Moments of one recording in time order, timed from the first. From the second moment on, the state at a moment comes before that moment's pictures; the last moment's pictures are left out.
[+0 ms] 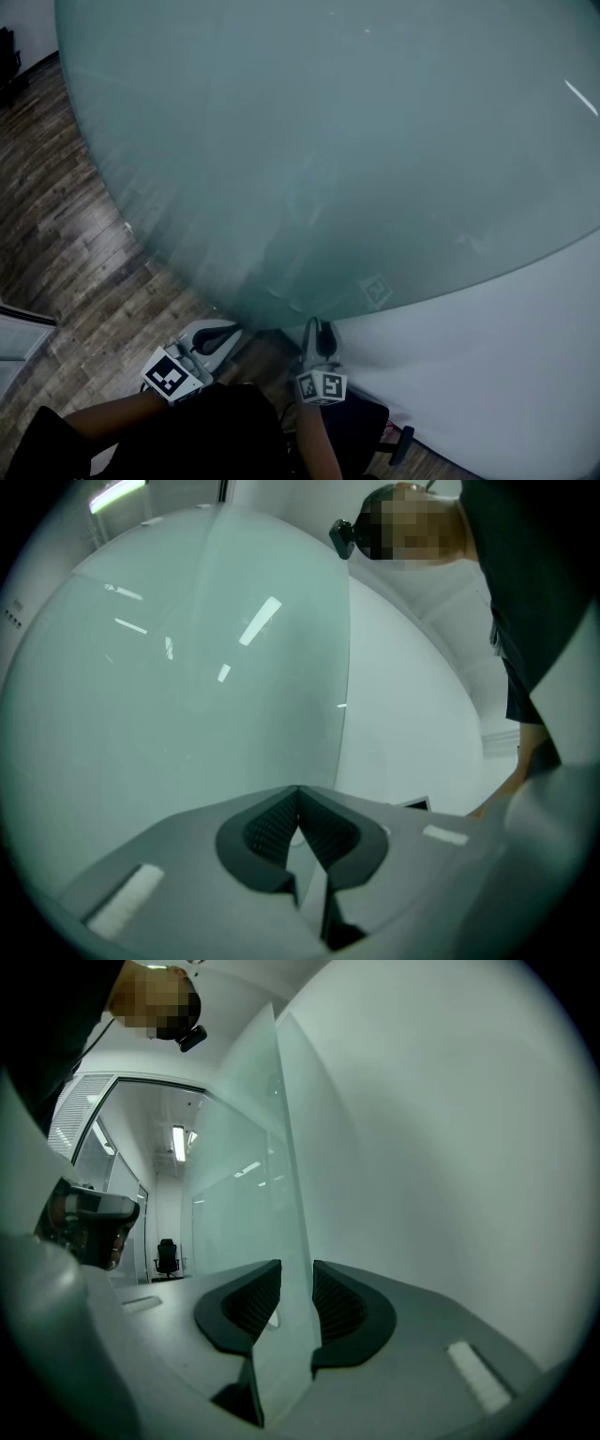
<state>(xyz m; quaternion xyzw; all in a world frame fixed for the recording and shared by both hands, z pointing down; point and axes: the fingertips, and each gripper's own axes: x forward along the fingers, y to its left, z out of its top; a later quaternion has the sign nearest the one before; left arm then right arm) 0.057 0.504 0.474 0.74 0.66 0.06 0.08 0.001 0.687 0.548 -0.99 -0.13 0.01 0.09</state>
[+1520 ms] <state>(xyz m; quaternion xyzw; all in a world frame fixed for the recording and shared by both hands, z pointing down) 0.012 0.563 0.453 0.76 0.64 0.07 0.09 -0.034 0.663 0.472 -1.00 -0.08 -0.04 0.03</state>
